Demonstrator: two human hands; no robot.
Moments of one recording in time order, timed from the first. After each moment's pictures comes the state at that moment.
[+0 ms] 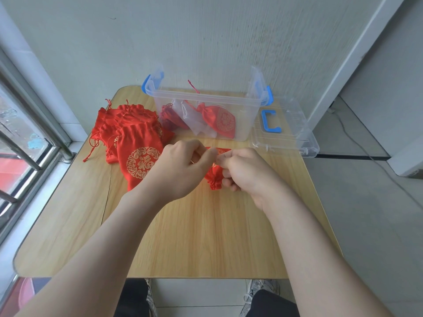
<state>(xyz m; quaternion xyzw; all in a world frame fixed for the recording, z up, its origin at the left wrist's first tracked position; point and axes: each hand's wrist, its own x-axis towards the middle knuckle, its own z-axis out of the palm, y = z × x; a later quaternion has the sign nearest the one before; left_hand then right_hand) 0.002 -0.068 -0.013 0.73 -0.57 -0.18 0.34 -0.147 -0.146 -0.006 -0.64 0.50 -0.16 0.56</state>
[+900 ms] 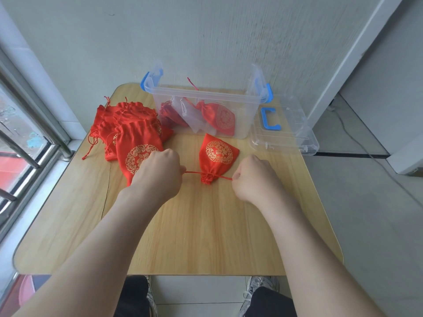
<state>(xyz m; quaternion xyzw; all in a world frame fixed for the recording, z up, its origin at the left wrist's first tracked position) 0.028 -0.066 -0.039 0.85 -0.51 -0.12 0.09 -0.162 -0.144 -0.020 -0.78 0.58 -0.02 0.25</state>
